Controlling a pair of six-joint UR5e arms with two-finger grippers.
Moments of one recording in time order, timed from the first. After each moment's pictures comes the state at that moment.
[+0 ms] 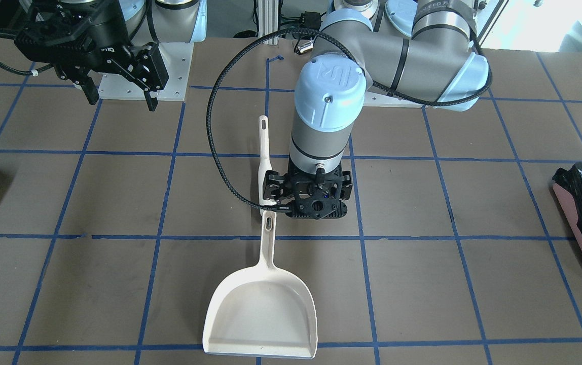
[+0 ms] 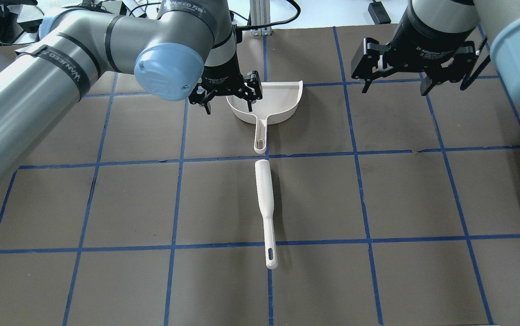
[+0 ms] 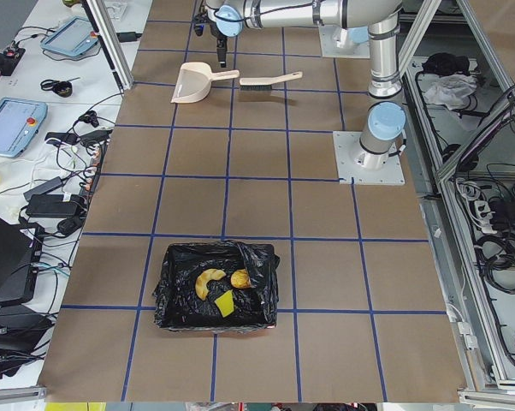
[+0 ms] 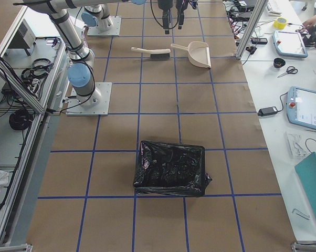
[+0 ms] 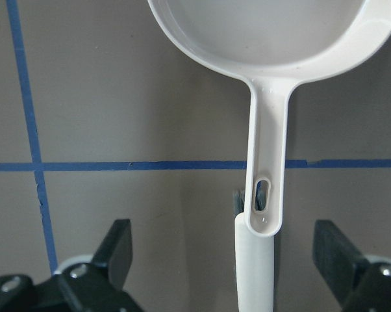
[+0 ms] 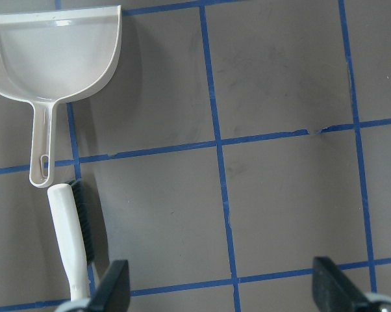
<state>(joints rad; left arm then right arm) -1.83 -1.91 -1.44 -1.37 1.56 -0.29 1.64 -1.66 1.56 -1.62 -1.60 0.19</state>
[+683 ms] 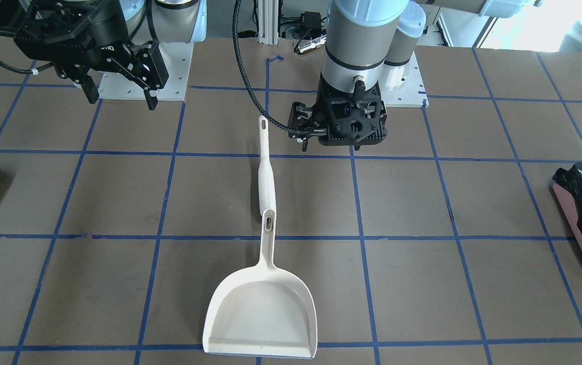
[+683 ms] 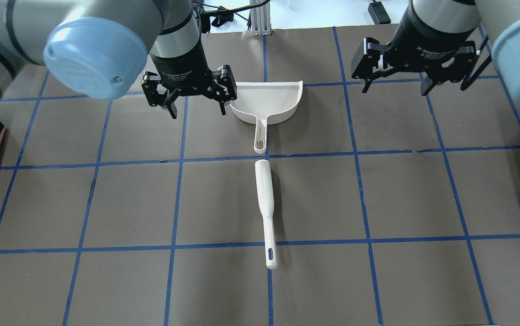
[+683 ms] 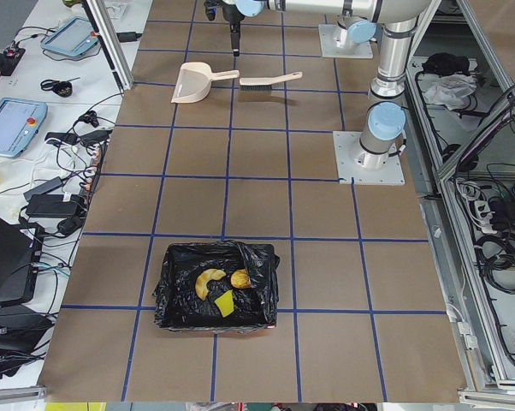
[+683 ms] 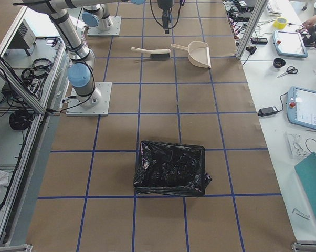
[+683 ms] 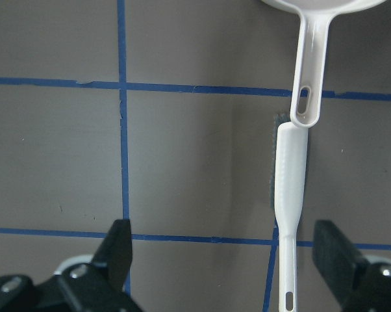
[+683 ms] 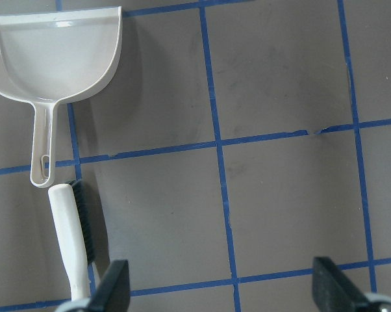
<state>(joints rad) -1.79 -1.70 -1.46 -1.58 1.57 -0.27 1.64 -1.66 1.56 -1.62 -1.60 0.19</state>
